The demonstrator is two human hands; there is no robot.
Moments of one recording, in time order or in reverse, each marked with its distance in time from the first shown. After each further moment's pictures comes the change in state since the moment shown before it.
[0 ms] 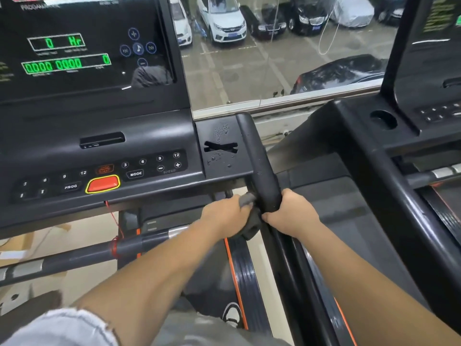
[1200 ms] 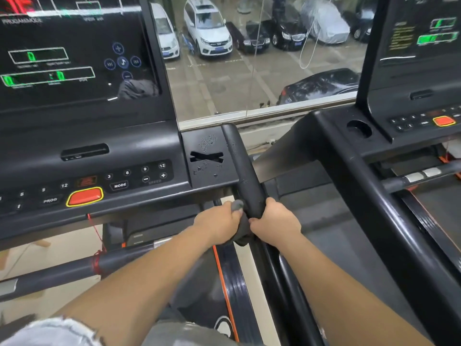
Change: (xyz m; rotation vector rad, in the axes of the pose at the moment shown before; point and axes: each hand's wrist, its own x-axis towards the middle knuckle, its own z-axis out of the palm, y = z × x) left_hand 0.016 0.007 0.002 -0.003 -0.037 0.011; right_hand -0.003 -0.004 0.009 -0.046 0.049 0.046
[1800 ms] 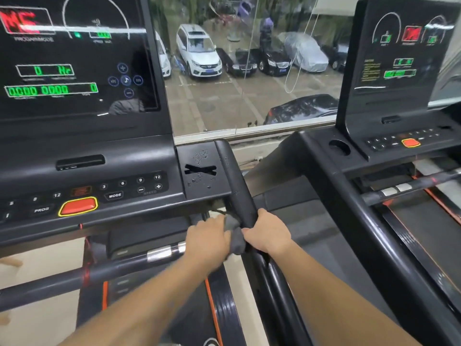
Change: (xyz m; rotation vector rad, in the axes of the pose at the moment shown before) left_hand -0.033 0.003 0.013 0.102 0.214 -0.010; right_hand -0.004 0.002 -0.002 0.070 0.007 -0.031
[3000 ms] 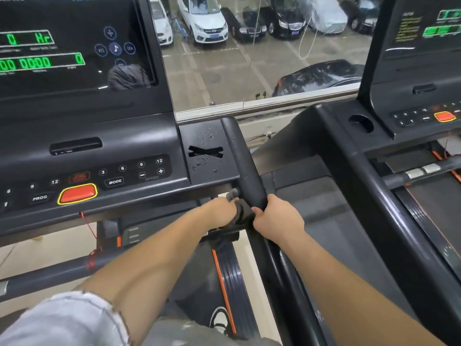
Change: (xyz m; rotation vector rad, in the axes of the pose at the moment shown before) left_hand 0.055 0.004 -0.026 -0.384 -0.432 -0.191; right_hand 0.008 -0.003 0.002 -0.094 0.020 0.029
